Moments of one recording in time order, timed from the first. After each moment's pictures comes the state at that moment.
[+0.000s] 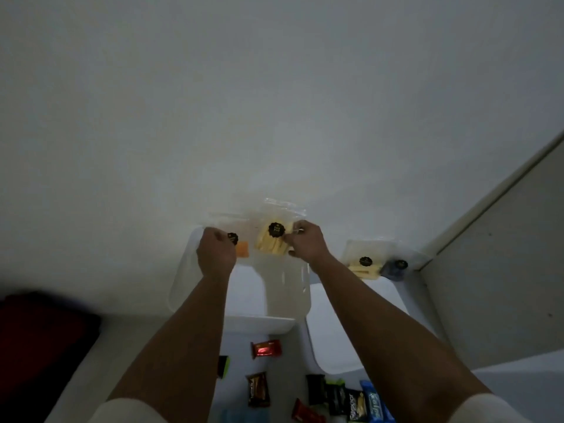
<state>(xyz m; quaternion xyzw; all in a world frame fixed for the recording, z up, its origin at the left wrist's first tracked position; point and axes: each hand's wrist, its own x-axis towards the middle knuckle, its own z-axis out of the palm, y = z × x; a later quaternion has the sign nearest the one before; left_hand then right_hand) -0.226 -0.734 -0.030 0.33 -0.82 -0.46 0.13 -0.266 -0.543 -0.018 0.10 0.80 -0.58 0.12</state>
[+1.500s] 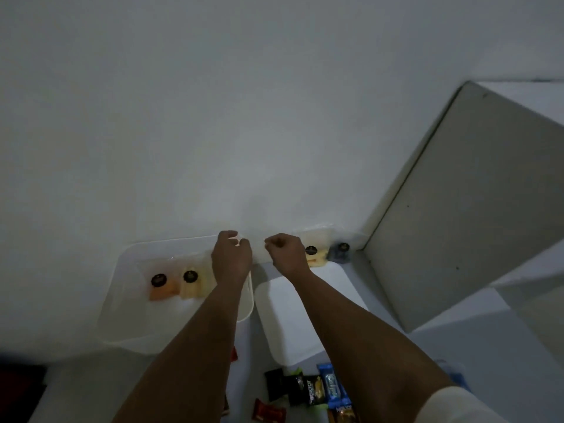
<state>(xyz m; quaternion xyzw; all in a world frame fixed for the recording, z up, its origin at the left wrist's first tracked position) -0.218 -0.579 -0.005 0.22 -0.81 -0.54 0.03 -0.233 -0.451 -0.043 0.12 0.84 -0.53 0.01</state>
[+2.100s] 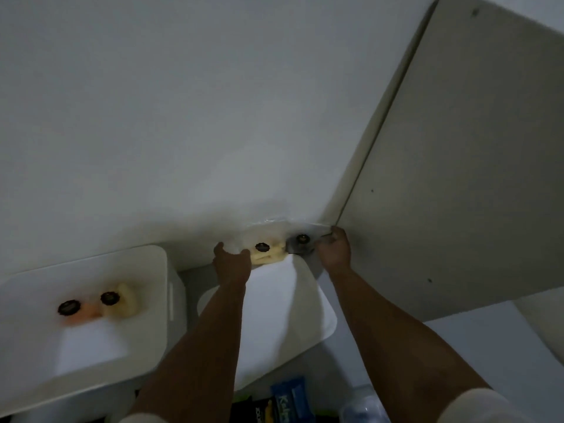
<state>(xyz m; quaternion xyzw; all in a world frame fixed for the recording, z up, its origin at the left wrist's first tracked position) -0.294 -0.412 -0.121 0.31 -0.75 -0.58 -0.10 -0.282 -0.197 -0.139 0.34 0.76 -0.55 -0.03</state>
